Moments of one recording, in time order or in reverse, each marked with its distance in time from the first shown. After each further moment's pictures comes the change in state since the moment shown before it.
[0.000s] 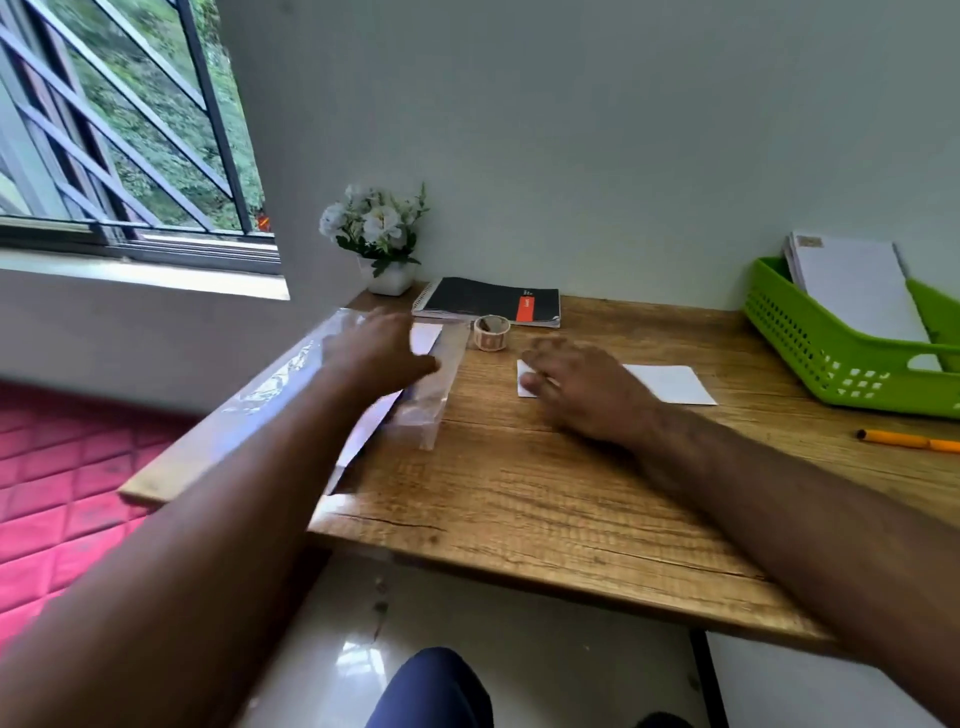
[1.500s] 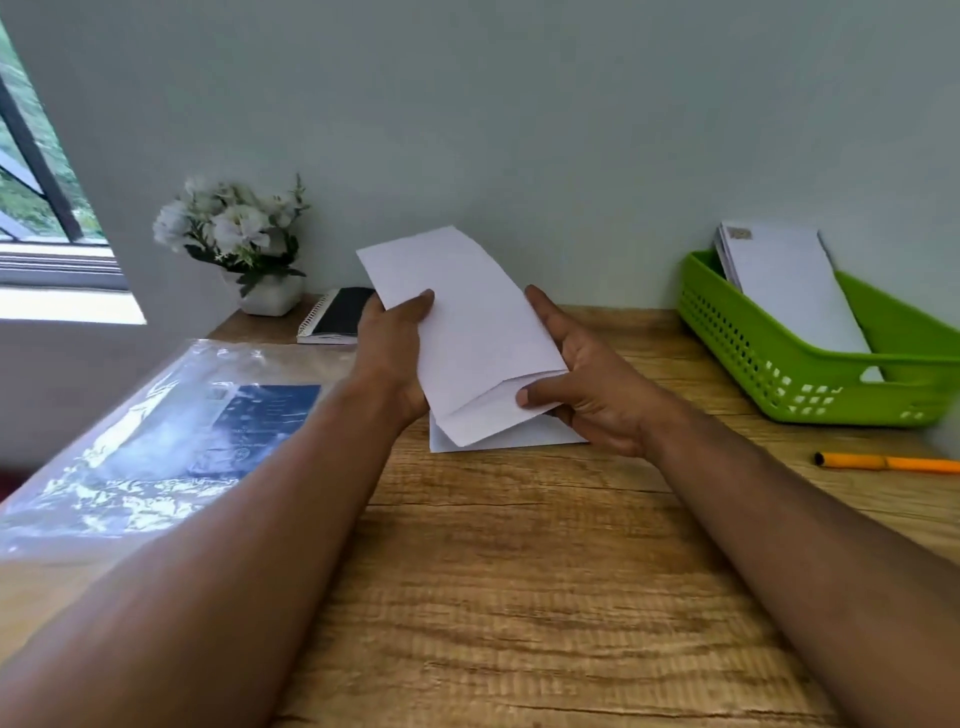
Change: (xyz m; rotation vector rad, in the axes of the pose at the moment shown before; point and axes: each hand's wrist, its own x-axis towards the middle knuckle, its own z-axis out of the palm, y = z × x) left_hand 0.075 0.120 0.046 -1.999 -0.122 -0.243; right_hand 0.013 0.076 -0.010 1.539 0.053 0.315
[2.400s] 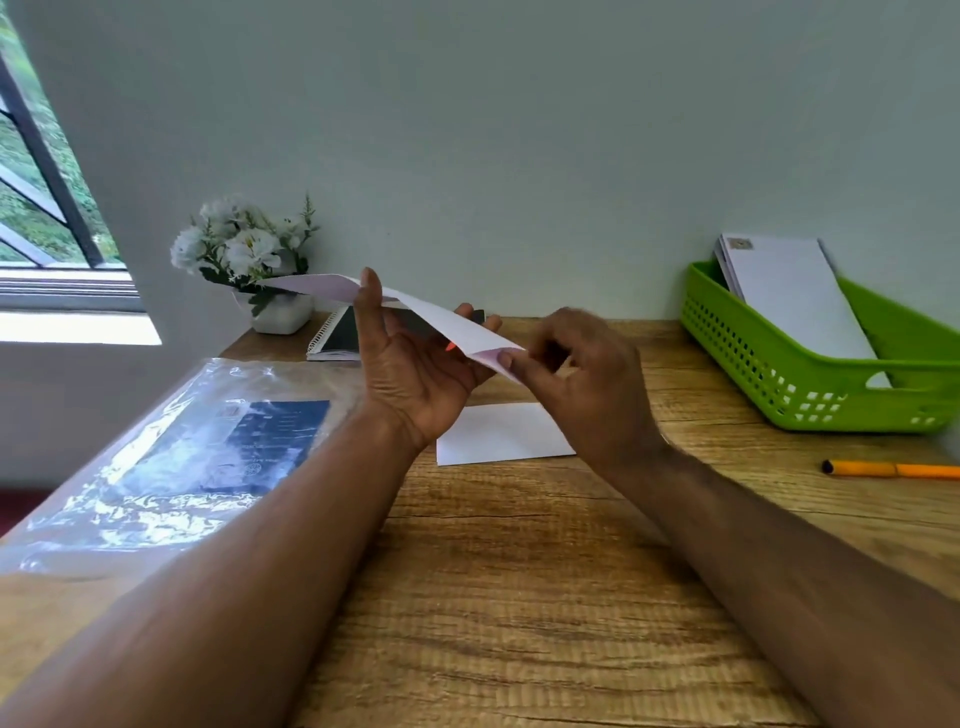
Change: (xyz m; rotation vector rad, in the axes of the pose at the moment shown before) left_hand -0.024 -0.003 0.007 -0.393 -0.347 -0.060; right_hand -0.010 0.001 0.025 -0.997 0.536 -0.825
